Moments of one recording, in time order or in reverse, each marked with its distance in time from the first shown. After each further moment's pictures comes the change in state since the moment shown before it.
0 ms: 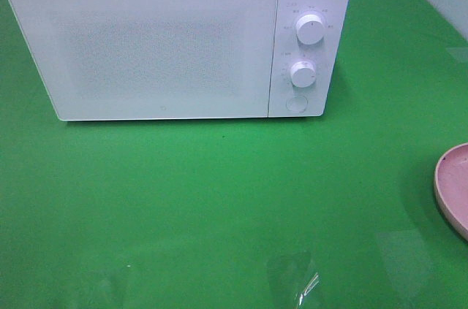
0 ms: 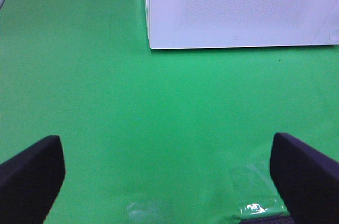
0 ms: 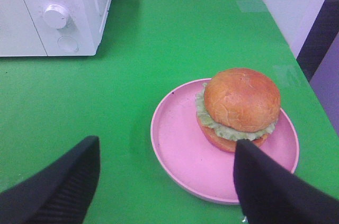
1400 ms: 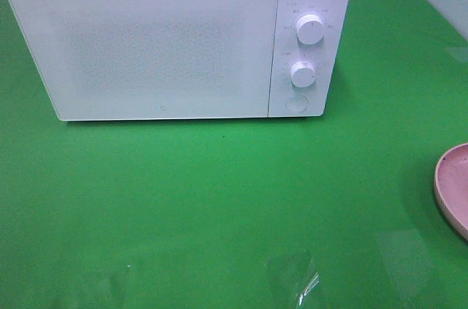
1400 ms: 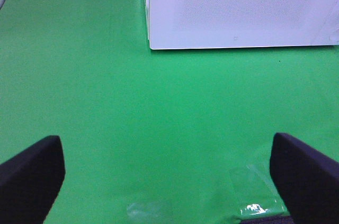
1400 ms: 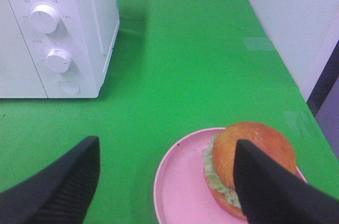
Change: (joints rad) left arm 0.000 0.000 0.000 0.000 0.000 0.000; right arm 0.000 0.229 0.053 0.000 -0.363 0.000
